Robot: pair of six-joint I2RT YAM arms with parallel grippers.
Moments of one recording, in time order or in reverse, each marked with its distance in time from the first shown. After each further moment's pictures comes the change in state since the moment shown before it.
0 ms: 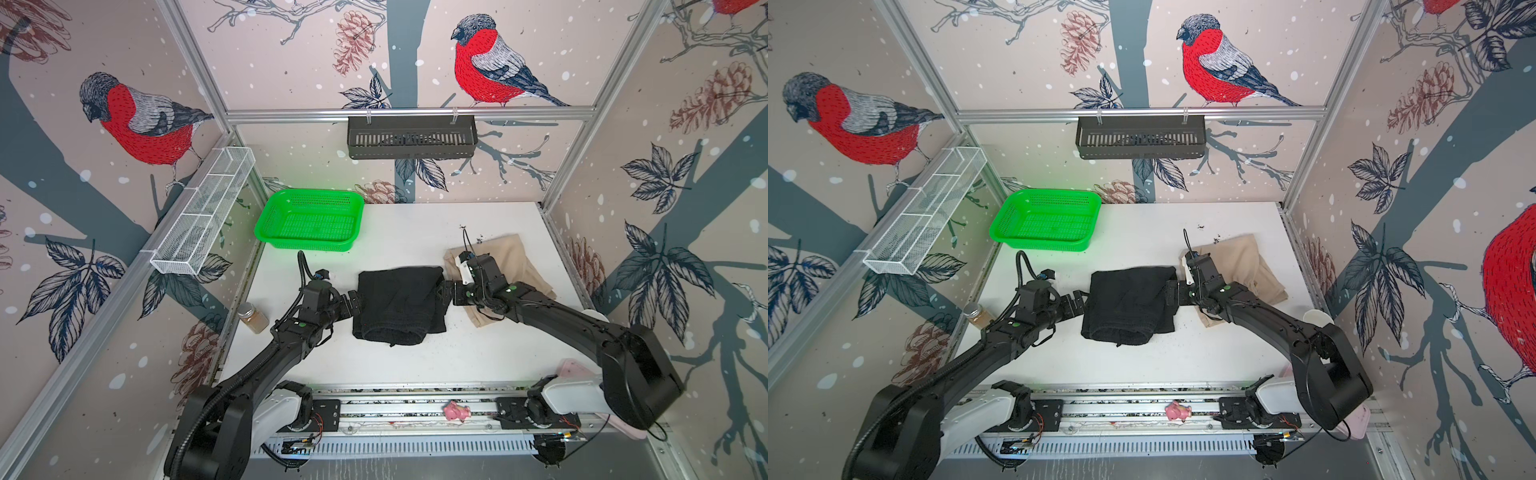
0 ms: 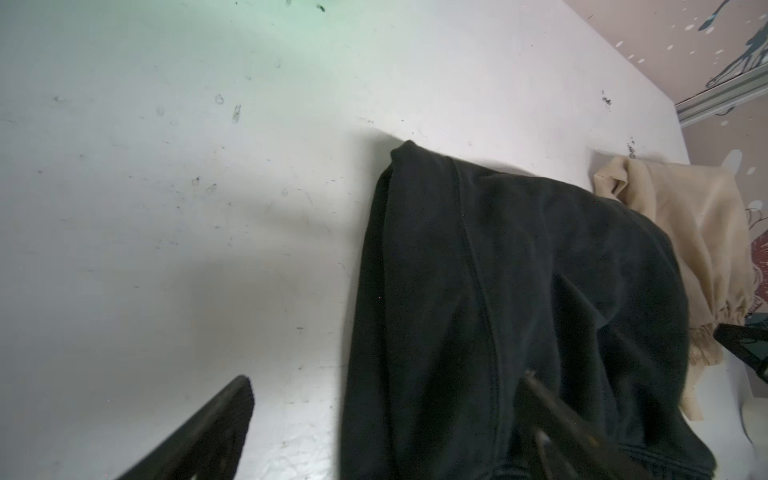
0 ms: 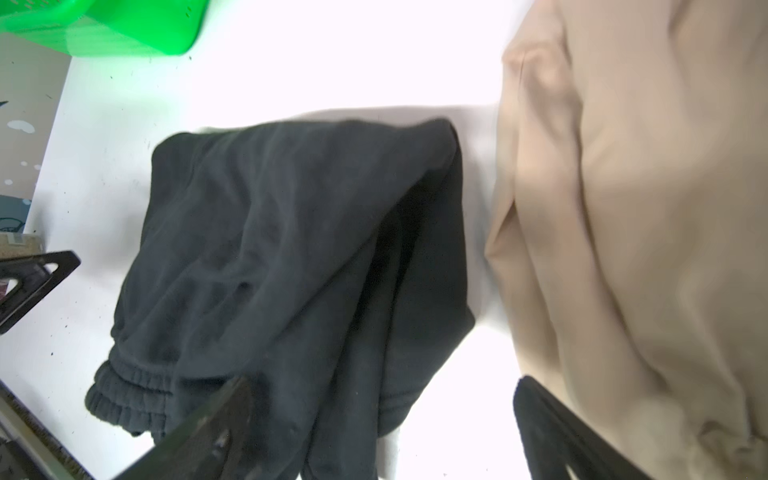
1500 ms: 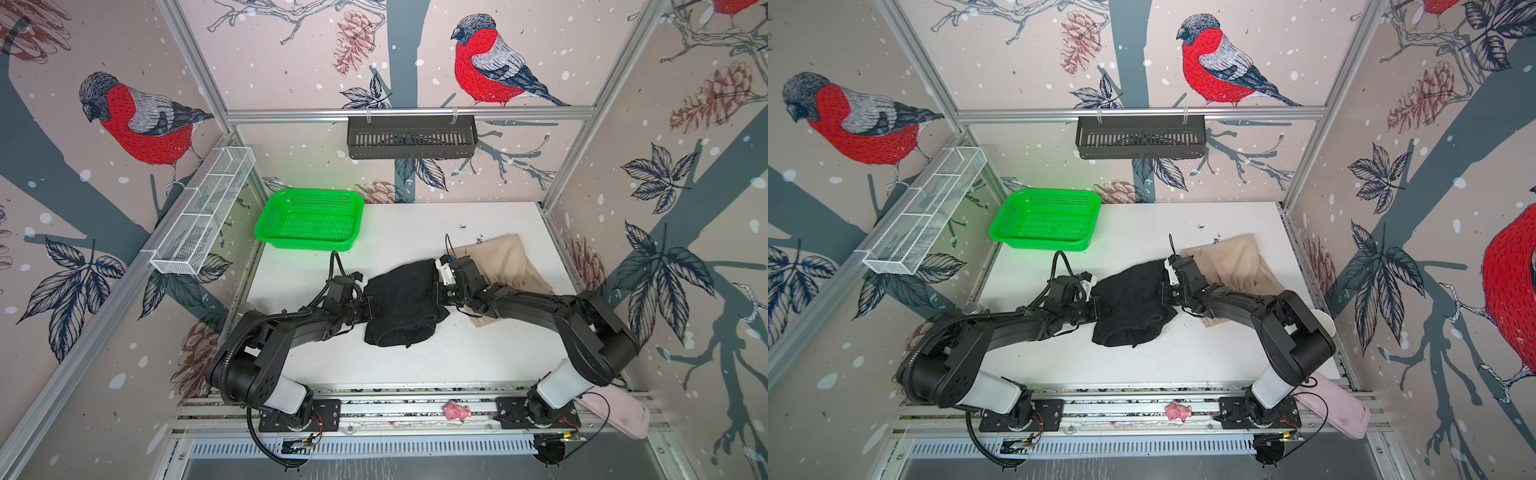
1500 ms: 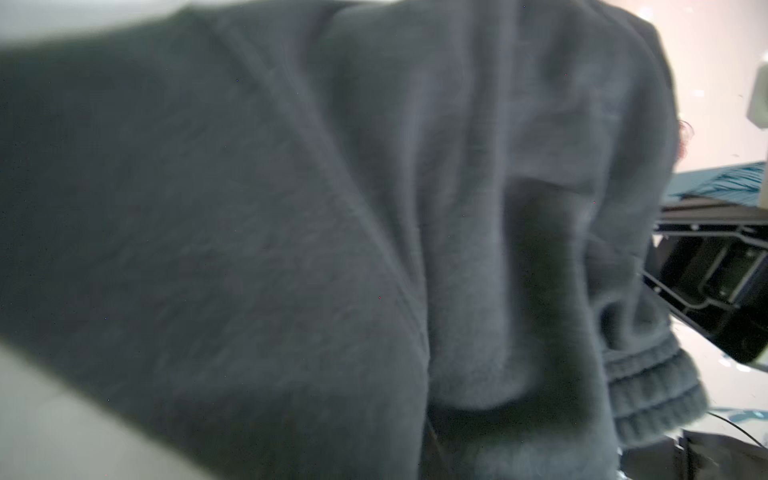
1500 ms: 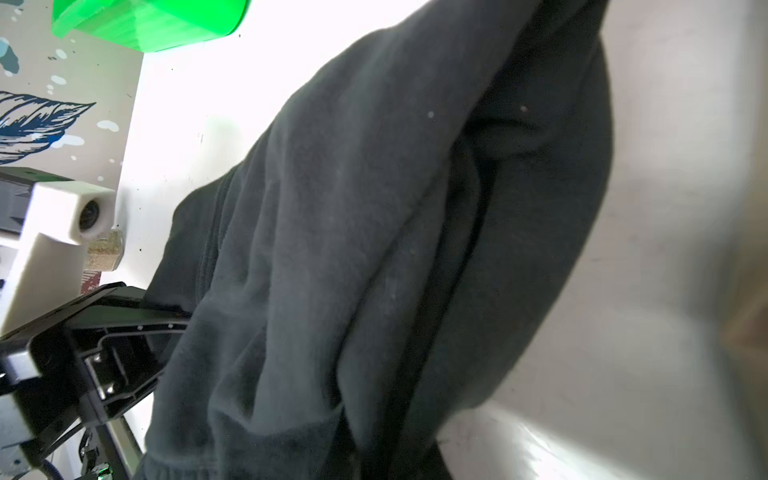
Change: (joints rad) left arm -0.142 0.392 0.093 0.262 0.333 -0.053; right arm 0.031 0.236 0.050 0.256 -0.136 0.075
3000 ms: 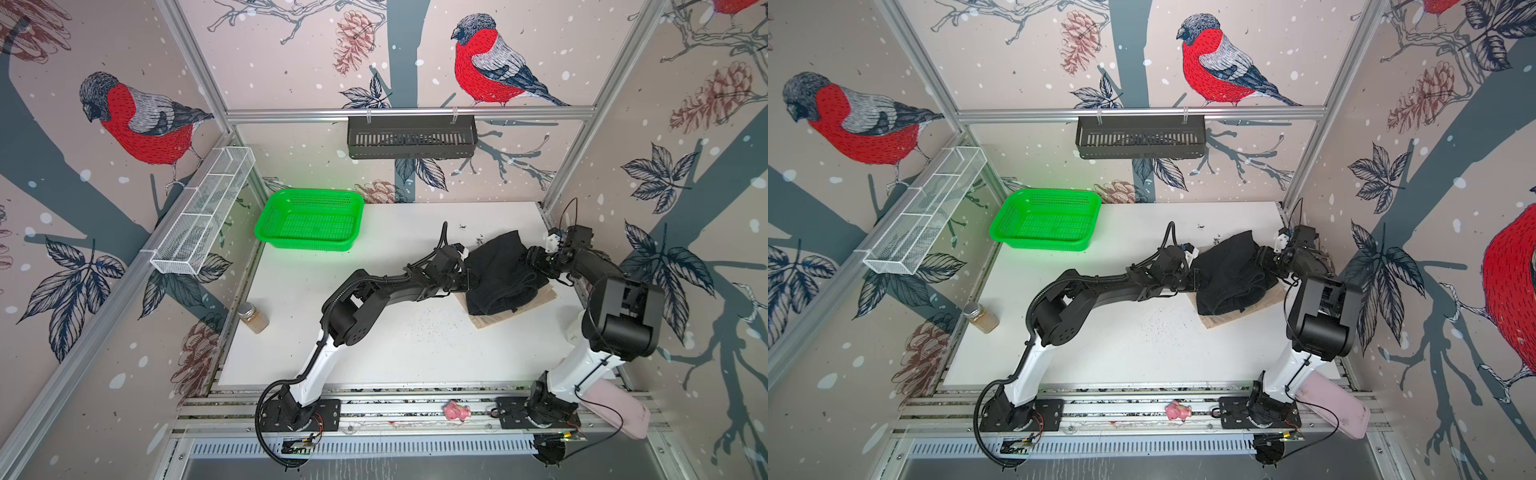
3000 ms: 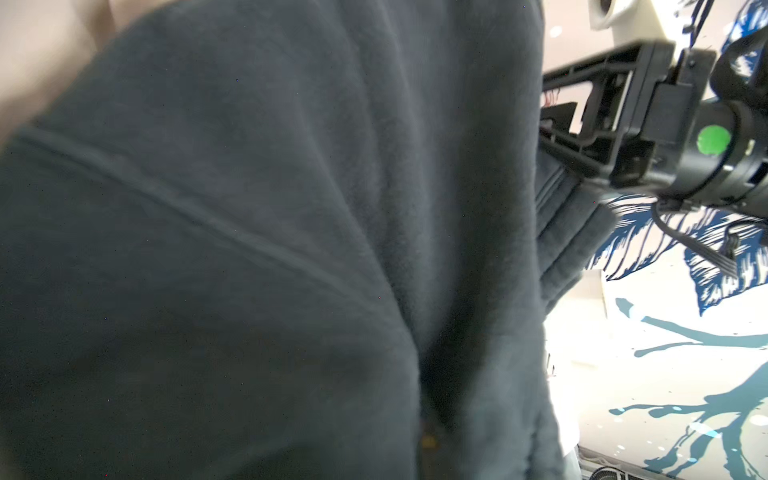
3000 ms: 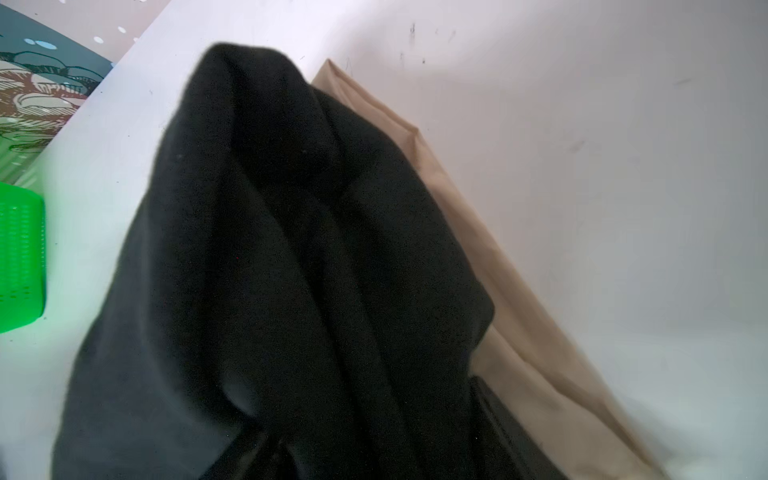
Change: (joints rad) left arm -0.467 0.771 1.056 -0.067 -0.084 -0.200; right arm -0.913 0.178 0.363 -0.428 -0.158 -0.435
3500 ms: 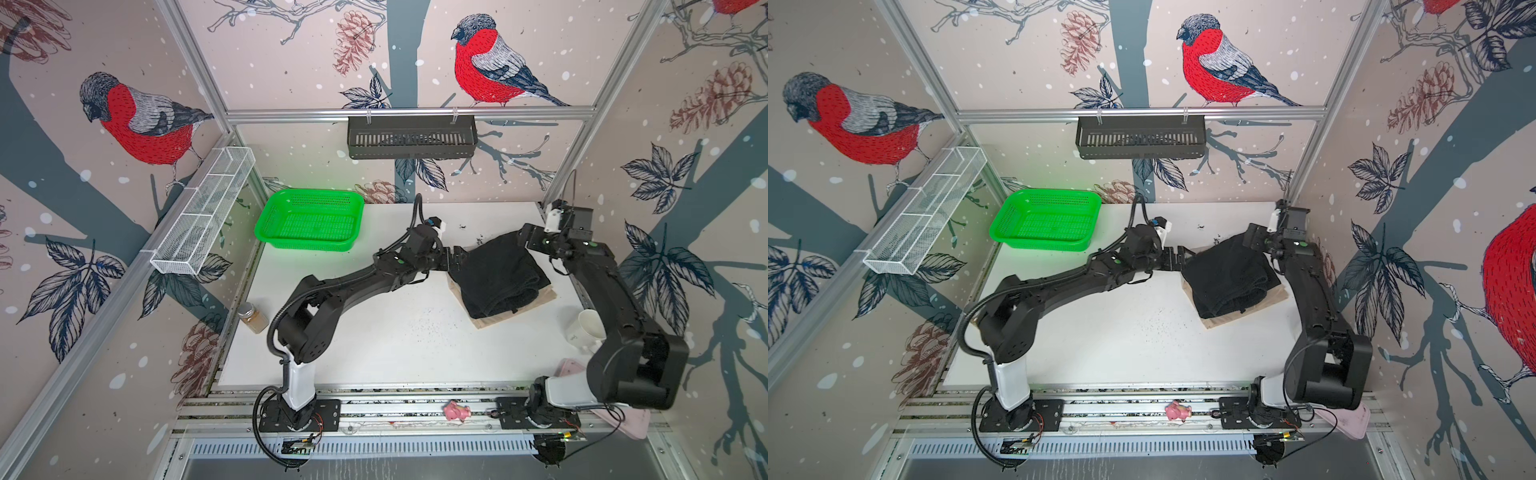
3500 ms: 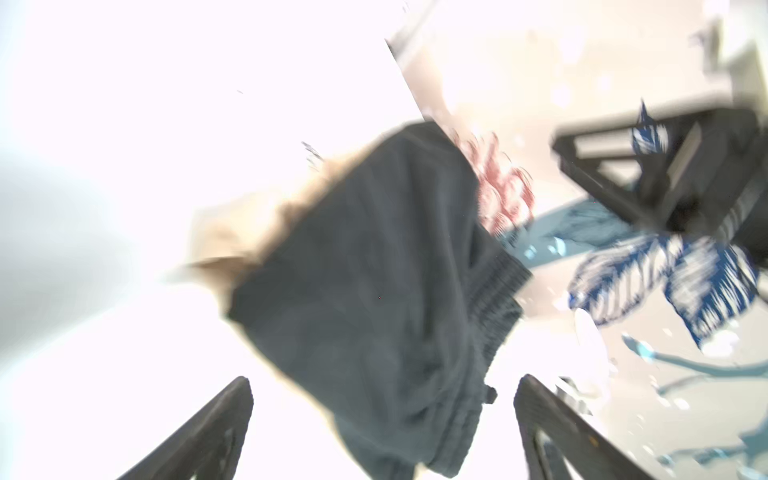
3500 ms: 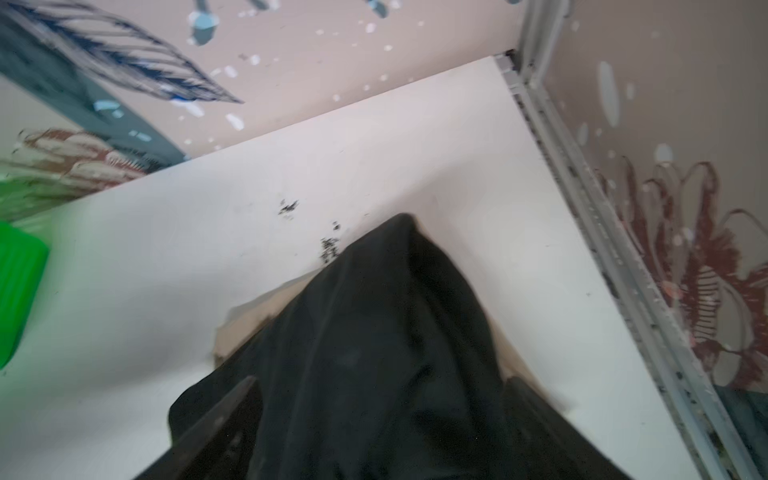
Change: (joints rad) left arm 0.117 -0.423 -0.202 -0.150 -0.197 0.187; right arm 0.286 -0.383 -0.006 -0.058 0.353 0.055
